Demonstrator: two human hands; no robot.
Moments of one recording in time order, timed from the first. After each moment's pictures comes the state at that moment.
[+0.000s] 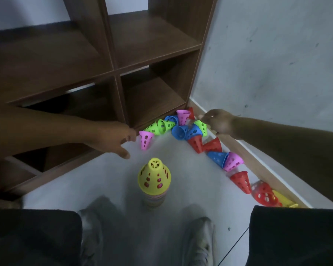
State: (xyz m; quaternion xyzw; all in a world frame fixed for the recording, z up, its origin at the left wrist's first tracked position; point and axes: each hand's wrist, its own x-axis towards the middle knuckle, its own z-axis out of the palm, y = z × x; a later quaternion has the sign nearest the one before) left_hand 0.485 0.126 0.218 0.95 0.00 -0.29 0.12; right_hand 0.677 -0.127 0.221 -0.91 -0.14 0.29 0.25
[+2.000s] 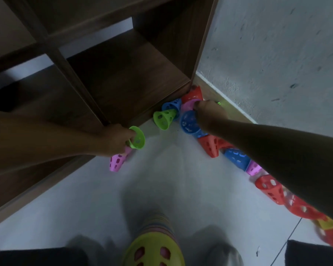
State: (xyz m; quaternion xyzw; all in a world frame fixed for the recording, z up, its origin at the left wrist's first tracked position) left_hand 0.603 0.194 0.031 0.95 0.03 -0.30 0.13; right_hand 0.787 -0.050 0.037 -0.95 -0.29 0.10 -0.04
